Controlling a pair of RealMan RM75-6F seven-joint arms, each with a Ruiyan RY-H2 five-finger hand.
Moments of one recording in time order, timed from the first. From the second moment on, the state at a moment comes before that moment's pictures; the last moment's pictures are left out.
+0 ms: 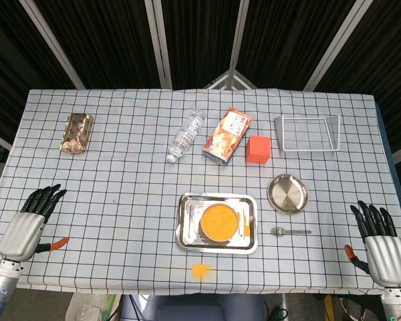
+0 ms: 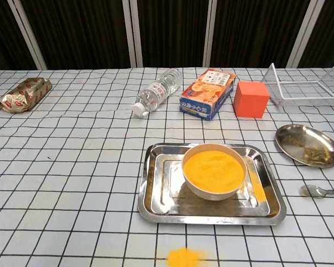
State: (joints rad) left arm -0.17 -1.14 0.02 -1.71 1.59 1.41 0.04; right arm 0.00 -1.14 0.01 -1.63 -1.59 1.55 -0.13
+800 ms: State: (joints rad) left arm -0.16 -1.14 0.01 -1.72 1.58 1.42 0.03; right arm 0.09 -1.22 0.03 -1.73 -1.52 1.37 -0.27
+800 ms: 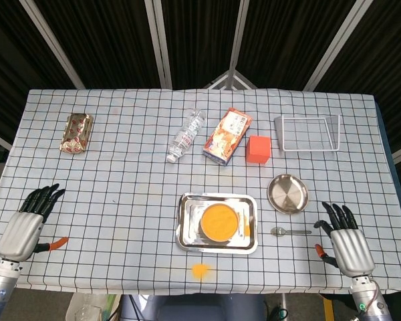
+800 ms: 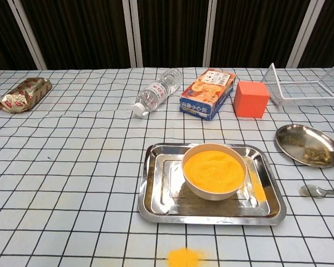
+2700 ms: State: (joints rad) left arm -0.17 -1.13 0.02 -1.72 1.58 1.41 0.04; right arm 0.21 -1.56 0.10 -1.40 -1.21 1.21 -0.47
